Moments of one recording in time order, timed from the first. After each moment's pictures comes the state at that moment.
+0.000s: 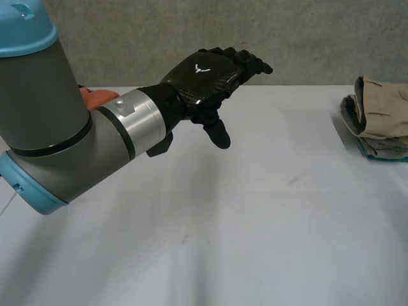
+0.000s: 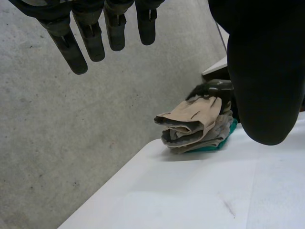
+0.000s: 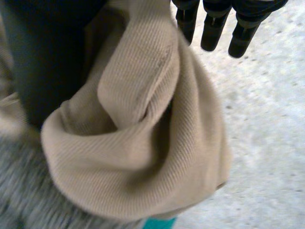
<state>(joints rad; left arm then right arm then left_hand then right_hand) 4.10 -1.94 -1.09 3.02 -1.12 3.28 1.13 -0.49 0.88 -0.69 0.81 3.17 0.19 0.21 0.21 0.20 0.05 0.24 0.24 0.25 0.26 0.14</state>
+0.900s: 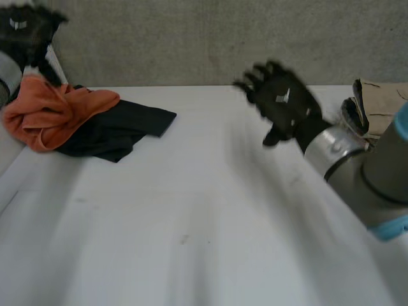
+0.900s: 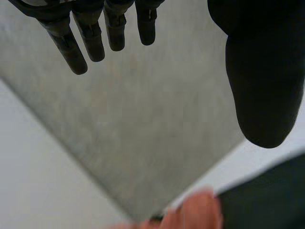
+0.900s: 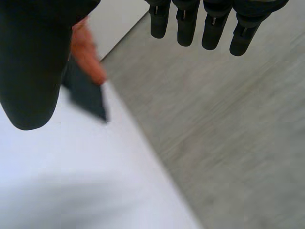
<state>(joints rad) 4.66 -2.01 -1.02 3.14 -1.37 3.52 1.97 -1.27 1.57 -0.36 1.19 2.64 0.19 0.21 0.21 0.20 0.05 0.23 0.21 0.21 0.21 0.05</state>
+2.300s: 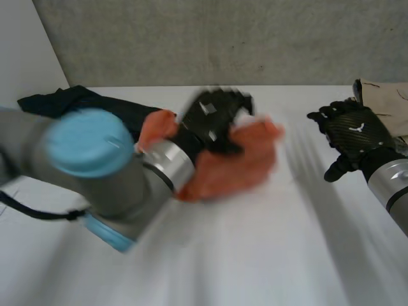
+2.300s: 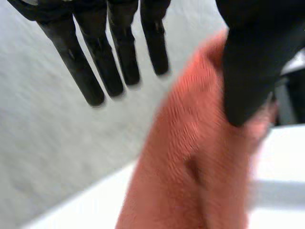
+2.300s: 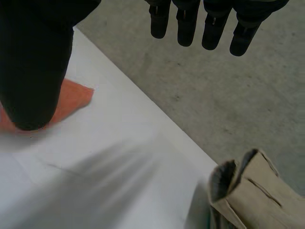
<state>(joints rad) 4.01 -2.08 -1.34 3.51 -1.36 3.13 1.71 -1.46 1.85 -0.27 1.28 2.69 0.76 0.82 0.83 0.83 0.63 0.23 0.21 0.21 0.21 0.05</state>
